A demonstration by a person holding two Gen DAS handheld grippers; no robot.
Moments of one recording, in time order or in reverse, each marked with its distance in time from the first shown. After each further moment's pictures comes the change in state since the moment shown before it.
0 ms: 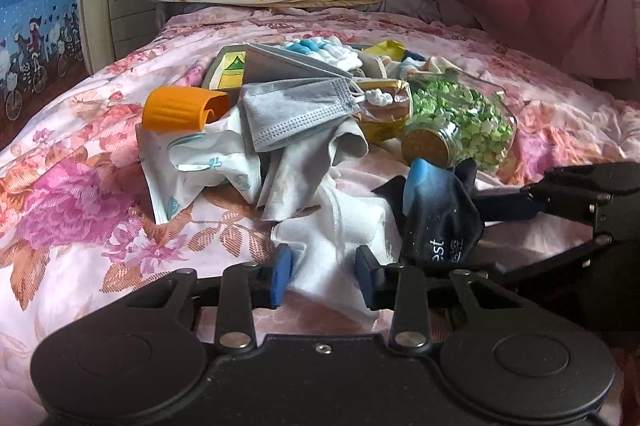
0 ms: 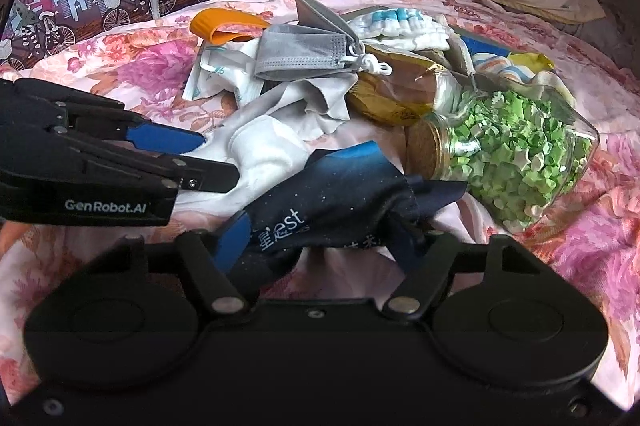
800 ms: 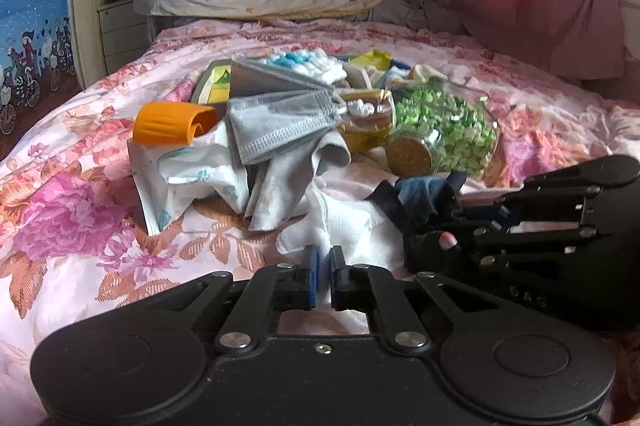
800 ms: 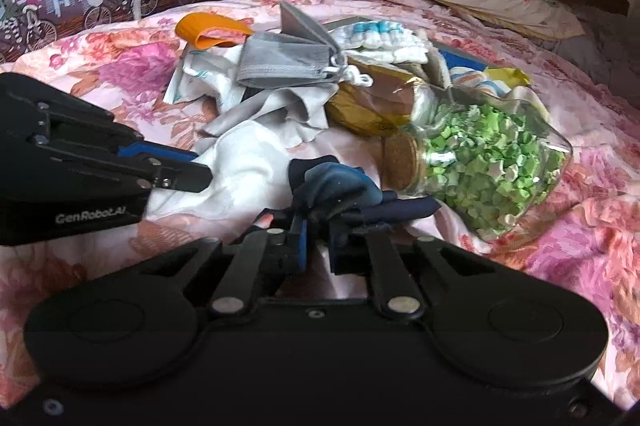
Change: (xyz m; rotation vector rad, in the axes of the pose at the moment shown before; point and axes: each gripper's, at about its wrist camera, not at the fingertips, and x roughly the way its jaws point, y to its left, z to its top) left arm -0.010 -0.004 -0.001 0.014 -0.050 -0.029; right arm -0.006 0.001 -0.001 -0.027 -0.035 -0.083
